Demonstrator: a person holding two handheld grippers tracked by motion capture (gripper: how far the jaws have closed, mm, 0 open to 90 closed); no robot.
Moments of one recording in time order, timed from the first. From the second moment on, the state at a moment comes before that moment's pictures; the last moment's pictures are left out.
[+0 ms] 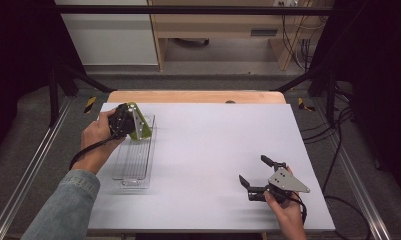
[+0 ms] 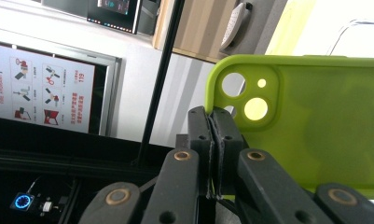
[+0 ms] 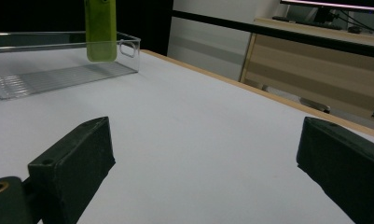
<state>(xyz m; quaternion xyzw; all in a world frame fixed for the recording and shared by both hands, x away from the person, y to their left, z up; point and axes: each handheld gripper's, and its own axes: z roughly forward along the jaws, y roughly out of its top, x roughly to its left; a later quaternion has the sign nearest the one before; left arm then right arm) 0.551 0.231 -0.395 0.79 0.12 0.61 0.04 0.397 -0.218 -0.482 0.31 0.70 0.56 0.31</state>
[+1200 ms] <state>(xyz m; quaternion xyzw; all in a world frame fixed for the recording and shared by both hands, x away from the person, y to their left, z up) 0.553 0.223 -0.406 0.79 0.09 0.61 0.02 0.398 -0.218 -0.482 0.31 0.70 0.56 0.31</state>
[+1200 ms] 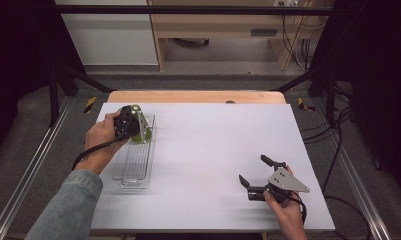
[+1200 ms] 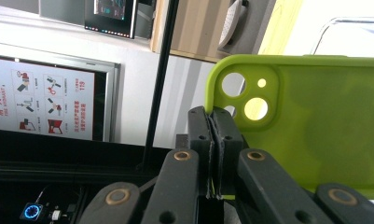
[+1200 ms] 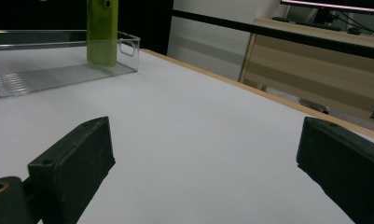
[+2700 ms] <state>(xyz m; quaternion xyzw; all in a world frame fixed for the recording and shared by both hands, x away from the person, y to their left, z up) 0.565 0.220 -0.414 0.78 0.06 0.63 0.02 0.399 -0.219 -0.483 0.31 0.70 0.56 0.32</state>
